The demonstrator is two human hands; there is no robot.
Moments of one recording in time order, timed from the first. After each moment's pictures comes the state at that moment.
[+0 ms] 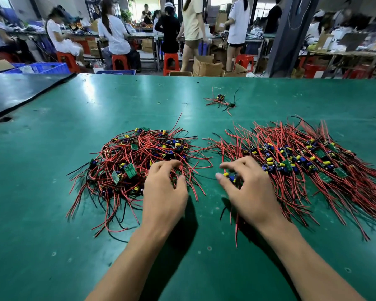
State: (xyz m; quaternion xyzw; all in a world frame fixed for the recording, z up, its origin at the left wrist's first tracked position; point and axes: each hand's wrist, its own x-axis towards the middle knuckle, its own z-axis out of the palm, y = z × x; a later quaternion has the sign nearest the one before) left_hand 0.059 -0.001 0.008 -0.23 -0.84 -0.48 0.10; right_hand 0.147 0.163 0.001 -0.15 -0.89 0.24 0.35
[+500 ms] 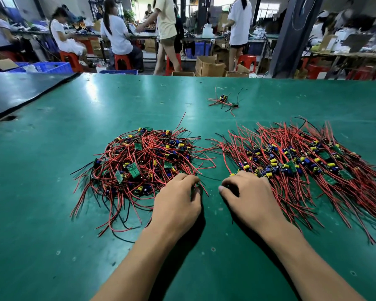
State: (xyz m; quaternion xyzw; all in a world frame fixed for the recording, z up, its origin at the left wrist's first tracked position) left_hand 0.064 0.002 0.000 -0.34 -0.88 -0.33 0.06; right_hand 0.145 0.165 -0.010 -0.19 -0.95 0.13 0.20
